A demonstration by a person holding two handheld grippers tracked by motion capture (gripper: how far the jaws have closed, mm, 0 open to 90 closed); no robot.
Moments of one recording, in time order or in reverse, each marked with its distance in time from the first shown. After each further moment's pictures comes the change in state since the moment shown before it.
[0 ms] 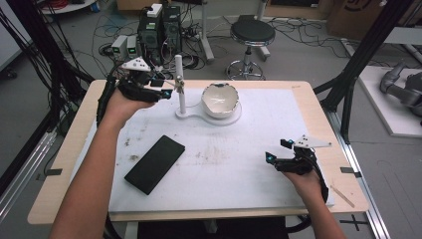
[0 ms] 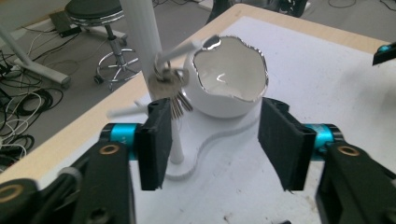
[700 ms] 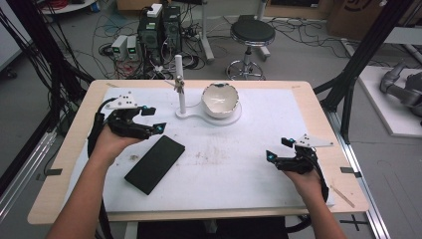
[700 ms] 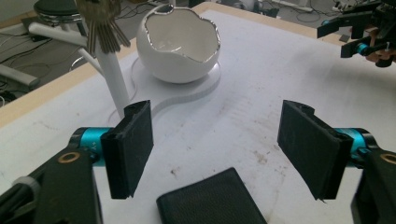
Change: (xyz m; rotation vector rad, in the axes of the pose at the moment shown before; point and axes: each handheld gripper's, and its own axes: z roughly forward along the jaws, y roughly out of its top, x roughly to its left) left arm -0.042 -0.074 -0.026 -0.064 -0.080 -0.021; right arm -0.001 0.003 -0.002 -0.020 -0.008 0.003
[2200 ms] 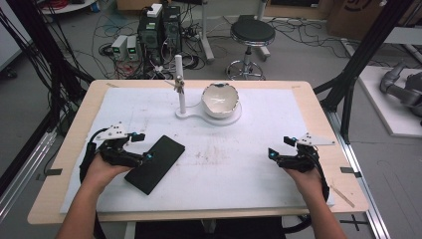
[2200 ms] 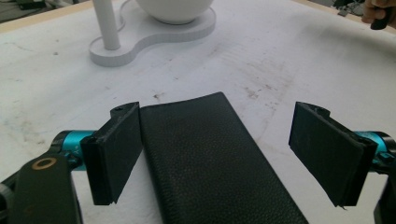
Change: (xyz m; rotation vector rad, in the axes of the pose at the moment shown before) left arm -0.007 -0.079 -0.016 0.010 -0.004 -0.071; right arm -0.007 0.000 0.001 -0.006 -0.030 0.026
